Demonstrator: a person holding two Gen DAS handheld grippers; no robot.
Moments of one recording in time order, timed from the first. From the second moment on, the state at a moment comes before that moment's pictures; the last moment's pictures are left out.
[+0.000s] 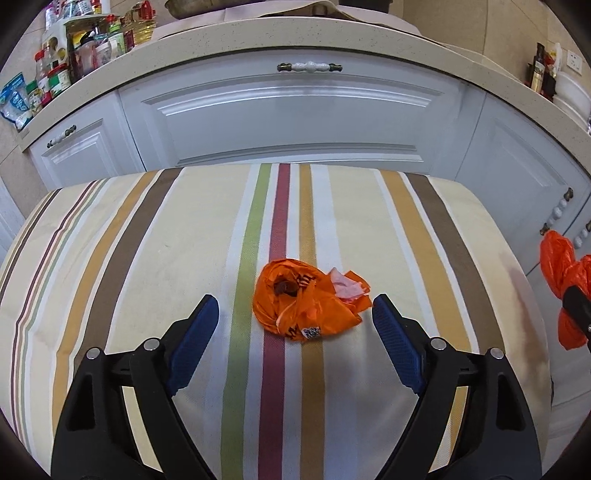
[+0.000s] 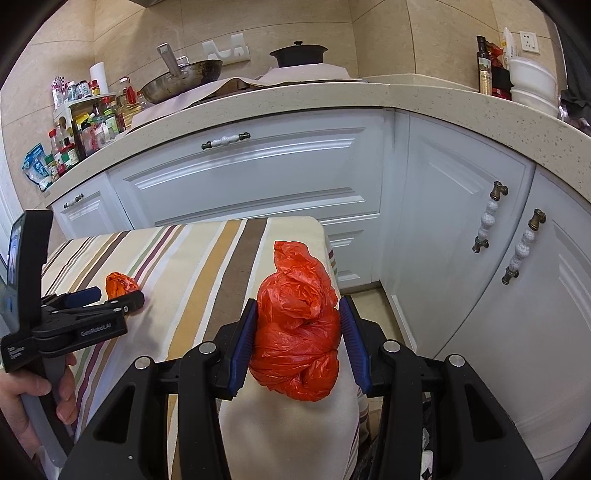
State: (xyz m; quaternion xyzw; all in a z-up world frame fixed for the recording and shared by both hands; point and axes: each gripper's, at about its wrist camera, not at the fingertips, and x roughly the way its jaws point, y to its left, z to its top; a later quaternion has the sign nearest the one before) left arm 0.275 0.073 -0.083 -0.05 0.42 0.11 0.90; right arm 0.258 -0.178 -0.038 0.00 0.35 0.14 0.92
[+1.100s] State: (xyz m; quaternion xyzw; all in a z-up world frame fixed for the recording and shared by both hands) left arm 0.206 0.066 -0.043 -0.02 0.36 0.10 0.93; right arm 0.222 -0.164 -0.026 -0.01 0.34 0.15 0.93
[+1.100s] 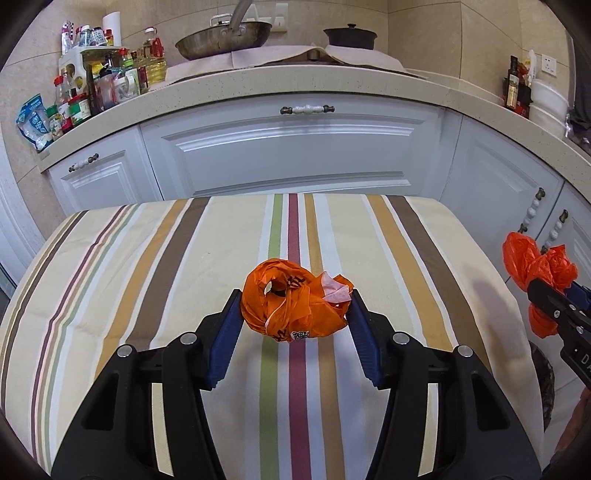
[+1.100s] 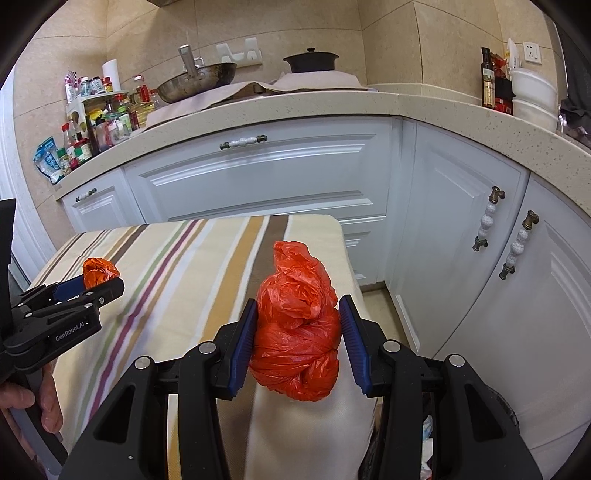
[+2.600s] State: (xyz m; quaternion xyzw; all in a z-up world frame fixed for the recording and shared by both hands) left arm 0.134 -0.201 -0.023 0.07 0.30 -0.15 0.94; right arm 0.093 -0.348 -0.021 0.05 0.31 -0.07 0.95
